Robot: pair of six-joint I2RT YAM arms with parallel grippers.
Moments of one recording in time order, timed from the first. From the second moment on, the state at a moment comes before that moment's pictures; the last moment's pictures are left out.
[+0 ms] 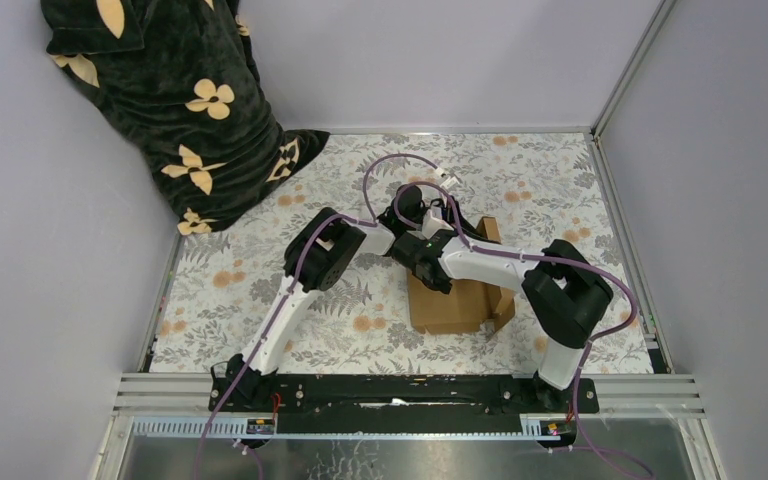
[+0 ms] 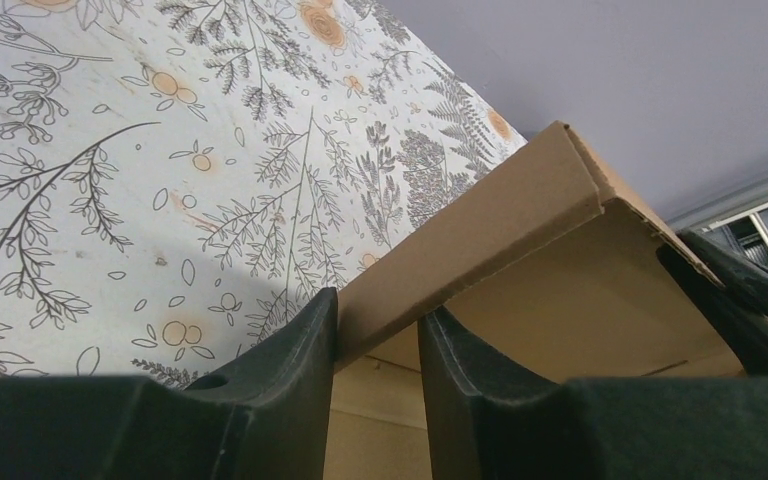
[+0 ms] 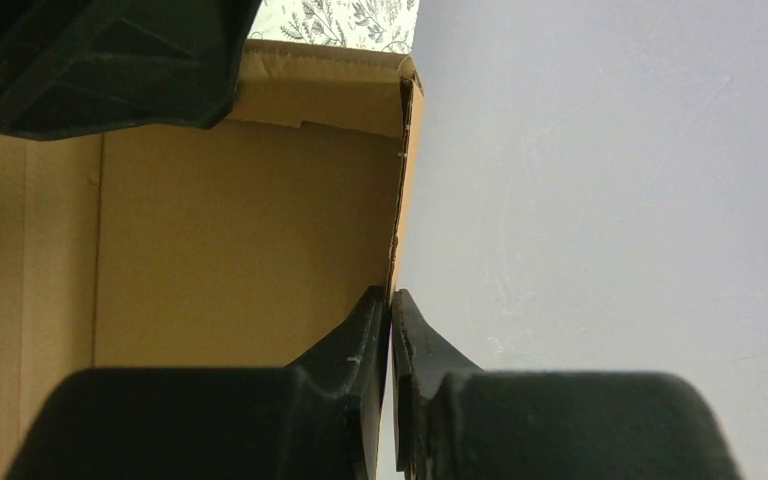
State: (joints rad) left arm -0.65 2.51 1.56 0.92 0.84 -0.69; right arm 0.88 1.79 1.15 -0.97 1.21 0.19
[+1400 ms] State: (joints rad) left arm -0.77 2.31 1.56 0.30 0.42 -0.33; right arm 0.72 1.47 1.06 -0.80 0.82 0.40
